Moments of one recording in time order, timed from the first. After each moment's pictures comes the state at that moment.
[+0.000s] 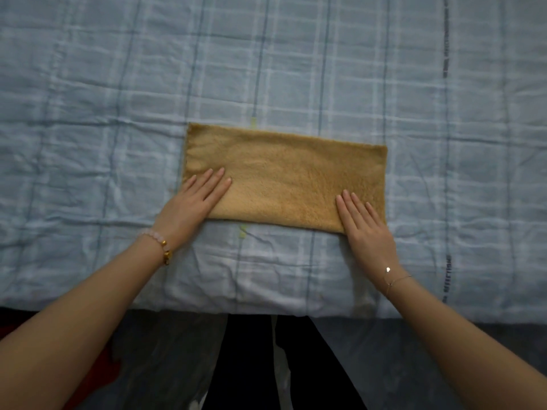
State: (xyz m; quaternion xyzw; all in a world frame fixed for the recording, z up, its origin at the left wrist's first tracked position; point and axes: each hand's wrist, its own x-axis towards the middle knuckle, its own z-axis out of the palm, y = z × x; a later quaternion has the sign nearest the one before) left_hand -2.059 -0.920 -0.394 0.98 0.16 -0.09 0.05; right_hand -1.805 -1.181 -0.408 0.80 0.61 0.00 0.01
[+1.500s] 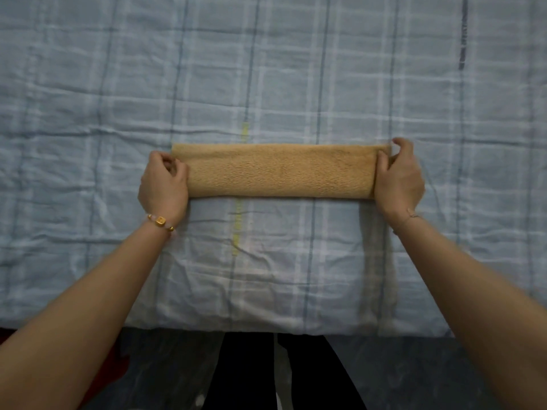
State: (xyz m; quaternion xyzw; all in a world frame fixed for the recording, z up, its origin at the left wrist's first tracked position) left_hand -1.999 -0.889 -0.379 0.69 0.68 0.11 0.22; right_hand -1.717 -1.086 -0.393 0.96 0.18 -0.11 -0.19
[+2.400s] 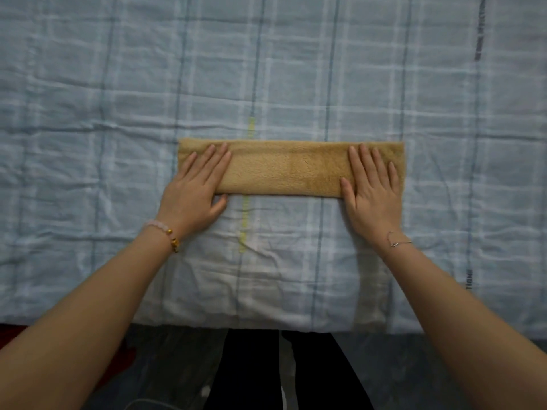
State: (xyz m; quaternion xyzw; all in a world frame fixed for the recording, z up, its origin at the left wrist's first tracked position) left_hand -2.014 -0.895 -0.403 0.97 0.25 -0.05 0.05; right_hand -1.765 -1.101 -0.418 0.89 0.45 -0.10 -0.06
